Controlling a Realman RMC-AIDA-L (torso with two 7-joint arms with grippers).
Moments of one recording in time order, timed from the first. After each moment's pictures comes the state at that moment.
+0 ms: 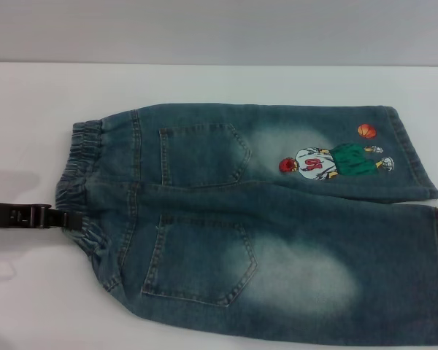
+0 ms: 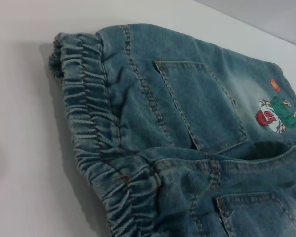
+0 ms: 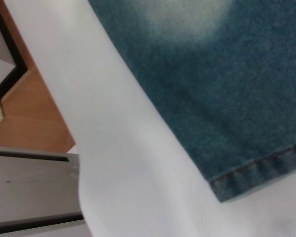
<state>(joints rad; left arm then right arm) -0.49 -2.02 0.60 0.88 2.40 1.62 -2.22 0.56 1.91 -0.78 -0.88 -2.82 -1.96 1.75</state>
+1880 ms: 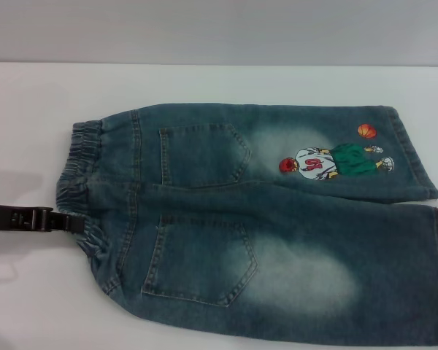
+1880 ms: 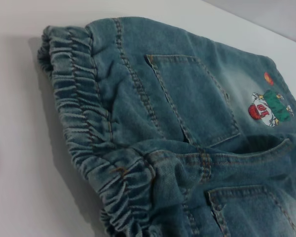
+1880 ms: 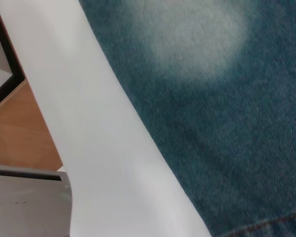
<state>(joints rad) -0.49 -2.02 0.61 0.88 2.39 1.64 -2.22 0.58 1.98 -0.78 -0.89 -2.81 -1.89 1.74</state>
